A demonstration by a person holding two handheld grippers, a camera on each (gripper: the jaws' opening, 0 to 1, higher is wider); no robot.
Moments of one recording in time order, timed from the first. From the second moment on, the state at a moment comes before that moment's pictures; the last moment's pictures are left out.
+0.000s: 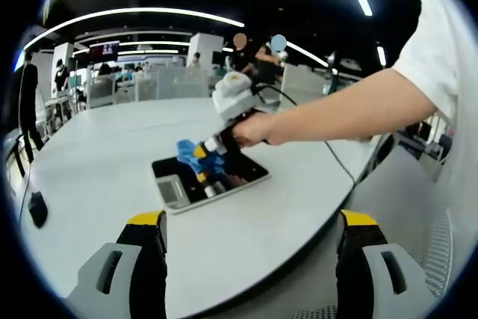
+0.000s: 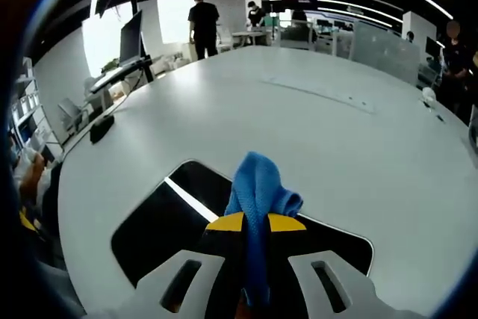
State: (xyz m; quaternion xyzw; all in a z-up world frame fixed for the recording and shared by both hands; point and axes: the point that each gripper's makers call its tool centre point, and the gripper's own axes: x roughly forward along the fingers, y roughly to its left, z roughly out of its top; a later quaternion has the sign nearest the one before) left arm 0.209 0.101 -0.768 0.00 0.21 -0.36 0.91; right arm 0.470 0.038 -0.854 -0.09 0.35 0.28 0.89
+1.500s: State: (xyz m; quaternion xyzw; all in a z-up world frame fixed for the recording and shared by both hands) left arm 0.209 0.101 -0.770 0.00 0.22 -0.36 0.91; right arm 0.475 0.039 -0.854 -0.09 0.35 0.28 0.89
